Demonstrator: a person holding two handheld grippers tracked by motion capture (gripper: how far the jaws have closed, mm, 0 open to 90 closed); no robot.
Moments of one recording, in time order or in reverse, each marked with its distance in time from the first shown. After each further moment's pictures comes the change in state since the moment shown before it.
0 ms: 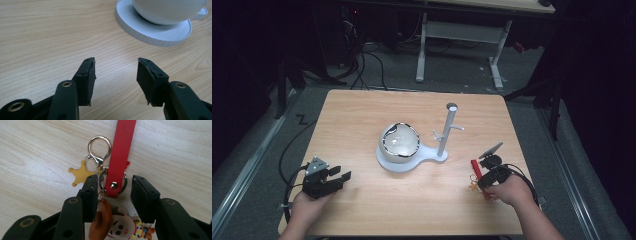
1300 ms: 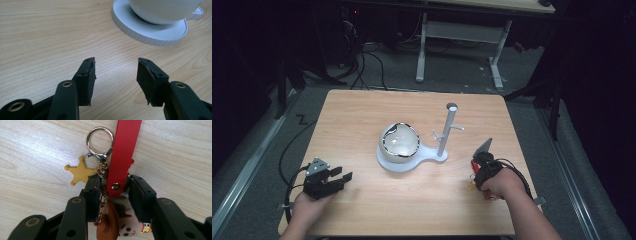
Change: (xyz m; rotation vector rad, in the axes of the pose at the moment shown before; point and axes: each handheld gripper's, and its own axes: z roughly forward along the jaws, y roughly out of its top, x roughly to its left) left arm -0.001 -0.001 0.001 -0.002 -0.021 -0.001; right arm 0.008 0.024 0.012 0.204 -0.023 0.053
